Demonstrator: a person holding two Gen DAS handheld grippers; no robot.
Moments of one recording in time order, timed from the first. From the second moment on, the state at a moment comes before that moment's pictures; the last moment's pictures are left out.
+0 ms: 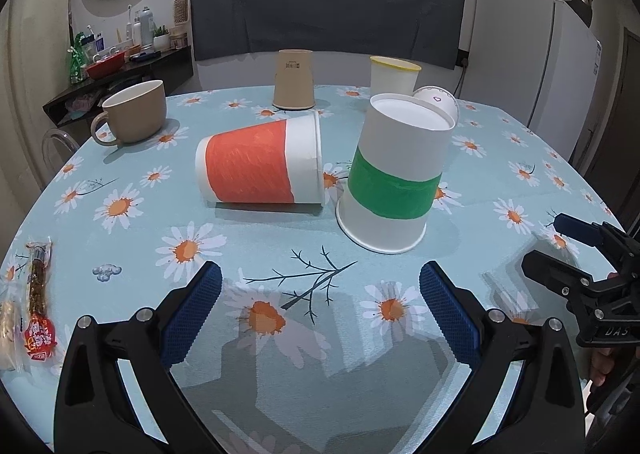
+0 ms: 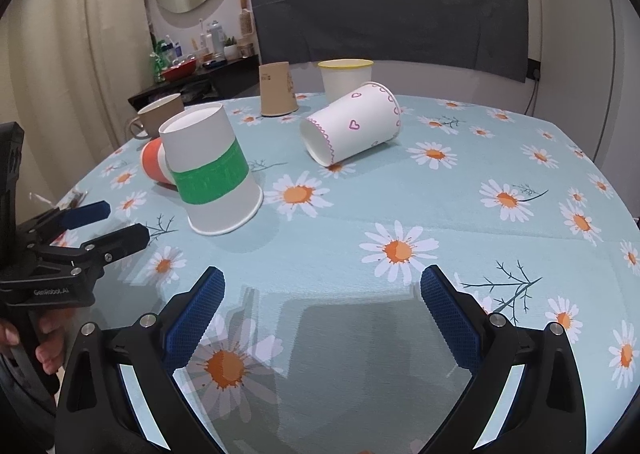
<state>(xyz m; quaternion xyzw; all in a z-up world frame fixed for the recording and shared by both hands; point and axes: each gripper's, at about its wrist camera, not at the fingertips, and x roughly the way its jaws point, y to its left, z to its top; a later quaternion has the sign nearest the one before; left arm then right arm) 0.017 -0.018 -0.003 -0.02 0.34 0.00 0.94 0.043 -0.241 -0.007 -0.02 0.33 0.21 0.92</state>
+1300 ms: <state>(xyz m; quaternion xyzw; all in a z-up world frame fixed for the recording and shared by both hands) 0.018 -0.020 -0.006 -0.02 0.35 -0.01 0.94 0.042 -0.243 -0.008 -0.01 0.33 0.21 0.92</state>
